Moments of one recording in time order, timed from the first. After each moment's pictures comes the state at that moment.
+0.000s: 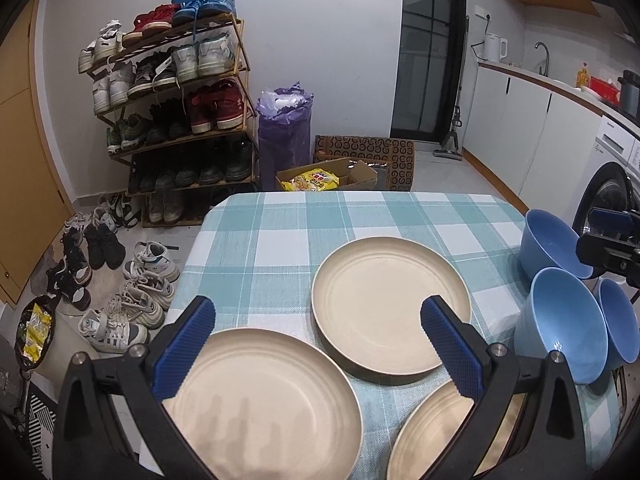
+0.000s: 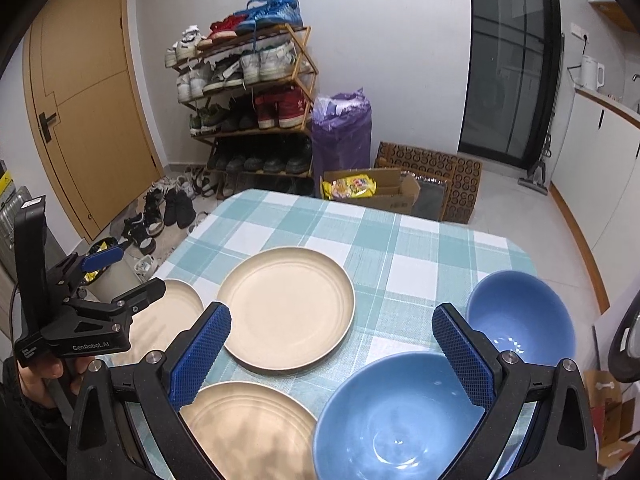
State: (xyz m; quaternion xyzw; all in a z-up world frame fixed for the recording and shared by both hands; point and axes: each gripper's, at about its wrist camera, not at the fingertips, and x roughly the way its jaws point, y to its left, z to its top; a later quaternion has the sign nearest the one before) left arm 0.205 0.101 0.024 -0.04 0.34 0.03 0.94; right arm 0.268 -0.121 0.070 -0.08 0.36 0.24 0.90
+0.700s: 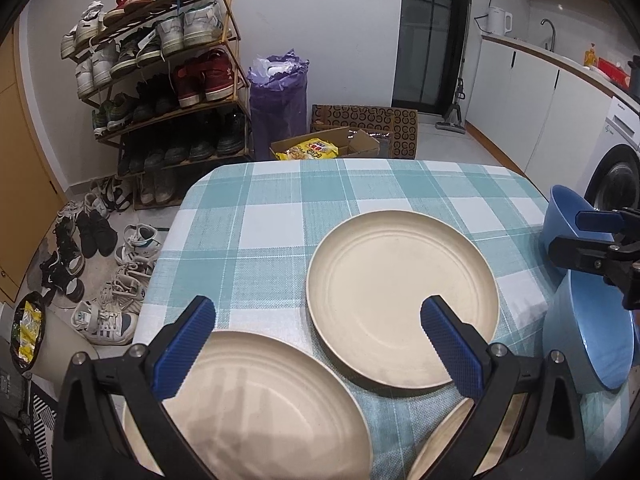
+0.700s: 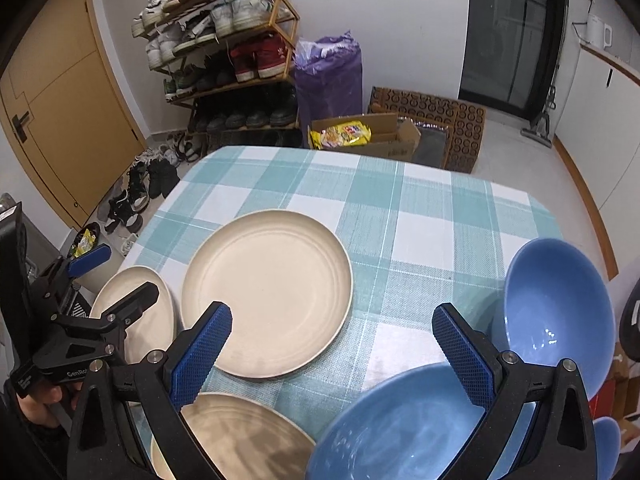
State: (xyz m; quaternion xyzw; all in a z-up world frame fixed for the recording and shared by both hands) left arm 0.249 0.100 -0.016 -0.03 0.39 0.03 0.92; right arm 0.337 -0.097 0.010 -0.08 0.45 0.21 0.86
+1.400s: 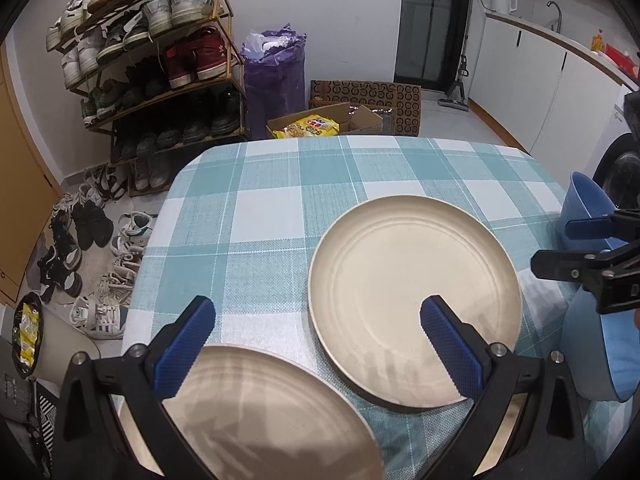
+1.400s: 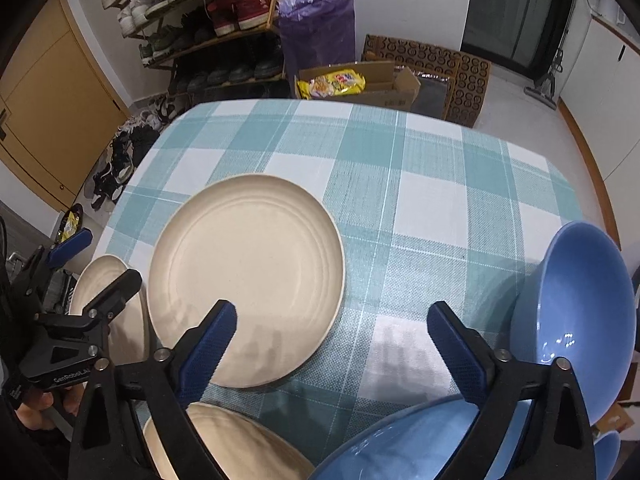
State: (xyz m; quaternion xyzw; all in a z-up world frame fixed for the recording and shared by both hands) left arm 0.281 0.104 -0.035 -0.02 0.44 0.02 0.90; right arm 0.384 -0.082 -0.031 -0.09 0.54 0.19 0.82
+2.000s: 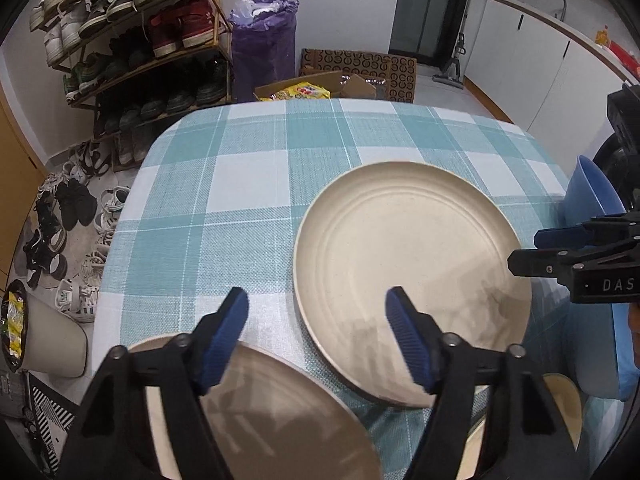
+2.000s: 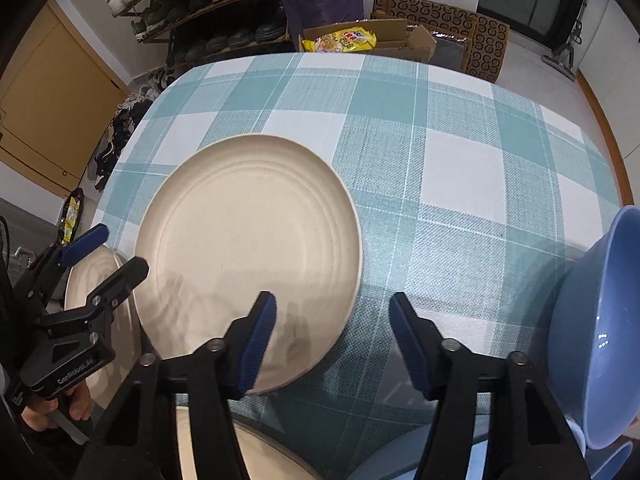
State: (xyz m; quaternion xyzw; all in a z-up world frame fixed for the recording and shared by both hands) left arm 0.296 0.103 -0.063 -0.04 0.49 0.00 0.87; right arm 0.403 -0.069 -0.072 -0.08 0.60 0.20 0.77
